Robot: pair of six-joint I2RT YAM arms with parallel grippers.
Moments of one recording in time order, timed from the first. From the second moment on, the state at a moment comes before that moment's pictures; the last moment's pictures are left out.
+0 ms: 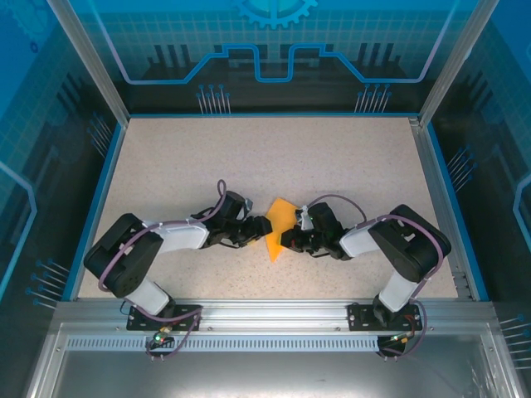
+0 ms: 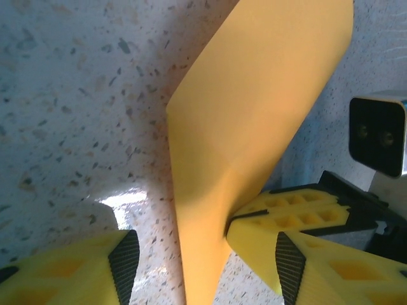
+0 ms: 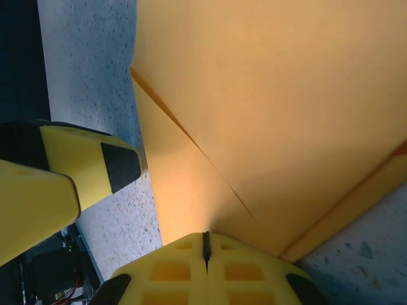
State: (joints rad) left arm -0.59 1.58 0.64 0.08 0.41 -0.99; right arm 0.62 1.70 0.47 0.48 -0.53 0.93
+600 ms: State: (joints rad) left arm -0.59 1.62 0.65 0.15 0.39 -1.00; right arm 0.60 1.72 0.46 0.53 -0.57 0.93
